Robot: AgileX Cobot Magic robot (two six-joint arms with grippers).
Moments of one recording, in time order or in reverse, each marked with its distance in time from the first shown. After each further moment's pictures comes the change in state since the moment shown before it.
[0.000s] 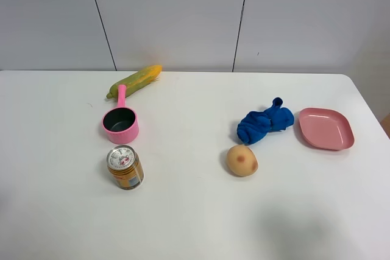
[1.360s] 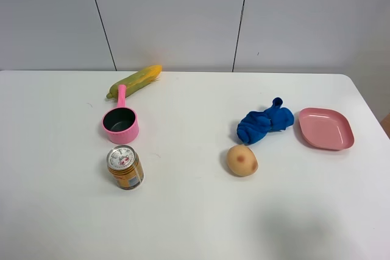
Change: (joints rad) left arm -0.004 -0.399 0.009 0.004 0.007 -0.006; right arm 0.000 0.000 0.000 0.000 0.000 0.000
